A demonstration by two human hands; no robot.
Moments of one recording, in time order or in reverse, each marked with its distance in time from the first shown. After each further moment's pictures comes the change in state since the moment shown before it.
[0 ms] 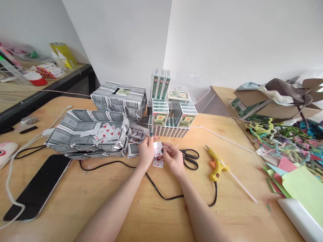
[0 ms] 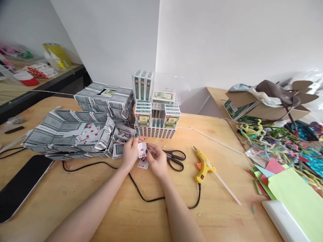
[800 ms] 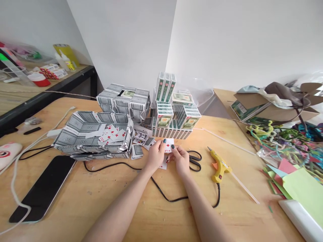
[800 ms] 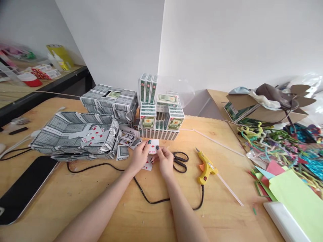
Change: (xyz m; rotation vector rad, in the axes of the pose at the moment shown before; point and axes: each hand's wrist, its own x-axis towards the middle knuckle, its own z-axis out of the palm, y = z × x) left_hand -0.011 0.008 0.005 0.144 -0.216 0.173; right_hand 0.002 -0.006 -0.001 0.117 0.173 0.098
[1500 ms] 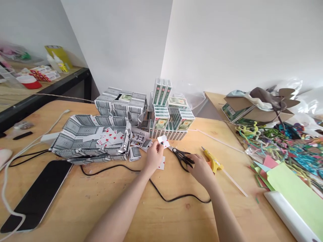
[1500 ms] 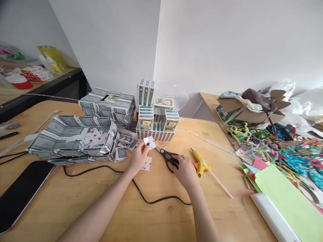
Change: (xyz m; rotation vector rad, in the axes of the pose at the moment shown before) left_hand 0.000 -0.002 0.002 0.008 0.007 -0.046; right_hand -0.028 -0.046 -0.086 -1.497 -0.009 -0.146
